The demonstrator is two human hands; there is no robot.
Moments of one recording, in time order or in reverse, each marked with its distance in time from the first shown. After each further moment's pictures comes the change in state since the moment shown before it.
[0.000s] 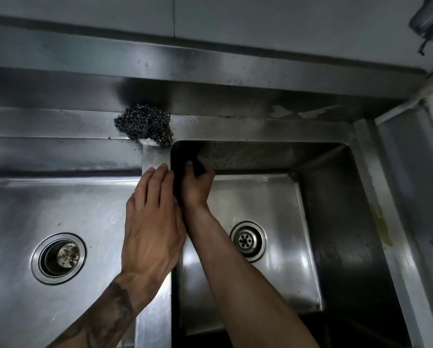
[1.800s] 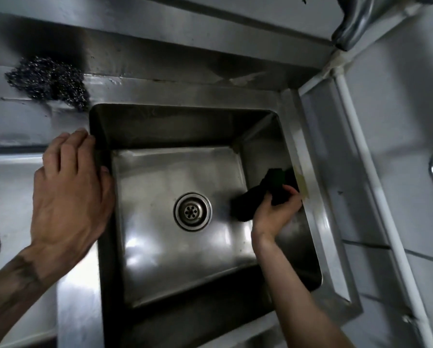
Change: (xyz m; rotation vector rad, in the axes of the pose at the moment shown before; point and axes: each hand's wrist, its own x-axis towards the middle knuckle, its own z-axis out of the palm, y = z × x) left_hand 0.001 0.001 0.001 -0.035 -0.007 0.055; right_hand -0.019 -0.048 -0.305 -0.323 0.670 -0.536
